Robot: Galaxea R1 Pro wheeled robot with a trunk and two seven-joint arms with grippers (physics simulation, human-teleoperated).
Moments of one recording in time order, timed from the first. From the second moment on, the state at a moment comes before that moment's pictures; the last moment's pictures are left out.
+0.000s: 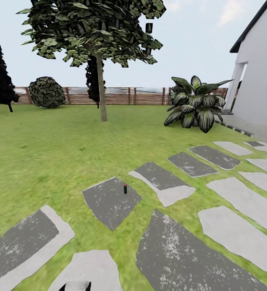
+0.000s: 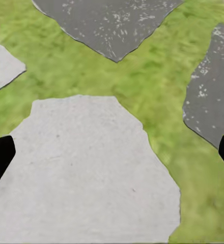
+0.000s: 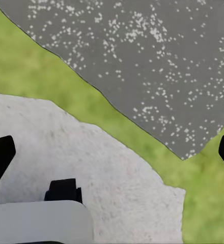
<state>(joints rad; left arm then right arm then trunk) -0.09 0.01 0.00 -0.66 0.03 -0.22 -0.01 -0.22 -0.06 0.00 0.03 0.00 -0.36 -0.13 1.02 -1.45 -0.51</state>
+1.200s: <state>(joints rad) -0.09 -0.08 -0.02 -0.96 0.02 -0.22 -0.01 -0.22 -0.06 0.00 0.03 0.00 -0.36 -0.13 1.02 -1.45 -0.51</state>
